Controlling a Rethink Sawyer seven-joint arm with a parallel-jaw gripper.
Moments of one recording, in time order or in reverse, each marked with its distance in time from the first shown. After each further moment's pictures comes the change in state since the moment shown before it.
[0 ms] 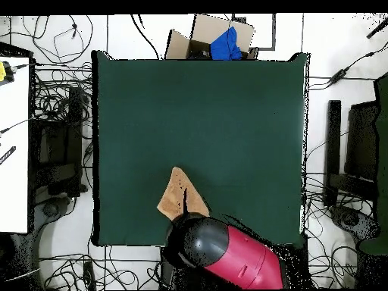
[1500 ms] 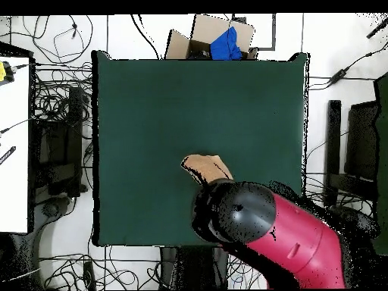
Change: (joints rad) arm -0.055 0.006 -0.026 -0.315 -0.035 0.203 0.024
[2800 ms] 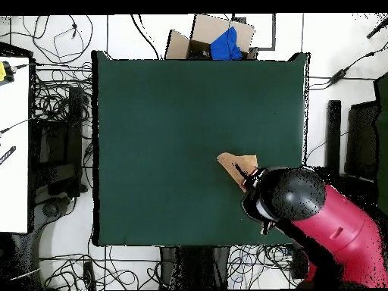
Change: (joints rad) arm -0.151 0.138 0.013 -0.045 0.000 -0.196 0.000
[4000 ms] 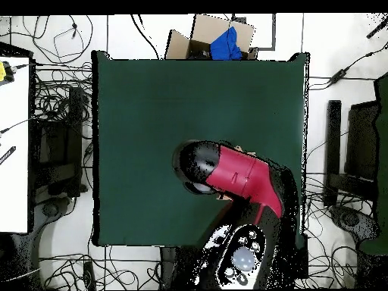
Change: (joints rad) arm 0.244 0.269 -0.012 -0.057 0.001 -0.074 0.009
